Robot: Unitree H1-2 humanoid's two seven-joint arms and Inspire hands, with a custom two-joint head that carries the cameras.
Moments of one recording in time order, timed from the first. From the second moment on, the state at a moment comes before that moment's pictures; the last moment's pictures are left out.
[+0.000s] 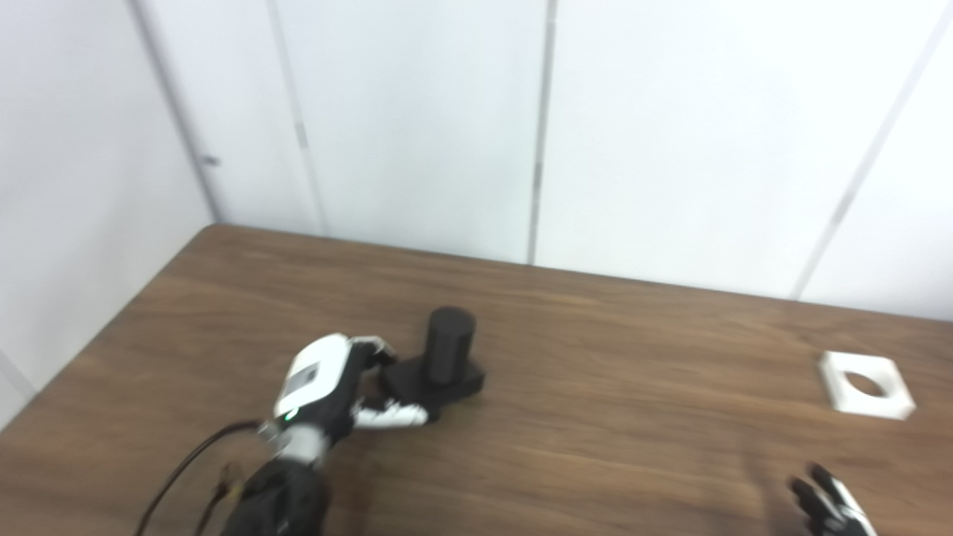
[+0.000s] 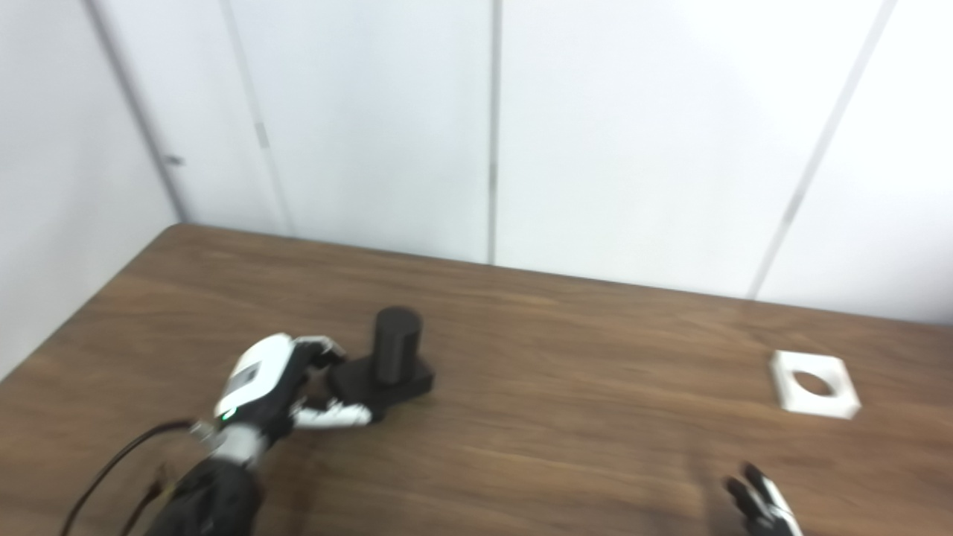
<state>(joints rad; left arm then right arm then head) -0.04 0.34 -0.18 -0.25 0.72 0.41 -0.06 0.42 -0.13 0.03 -0.48 -0.07 0.06 -0.01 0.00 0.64</state>
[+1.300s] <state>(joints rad) 0.18 0.35 -0.32 -0.30 0.60 -0.05 -0.05 0.40 -0.13 0.12 -0.56 -0.15 0.21 -0.04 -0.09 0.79</state>
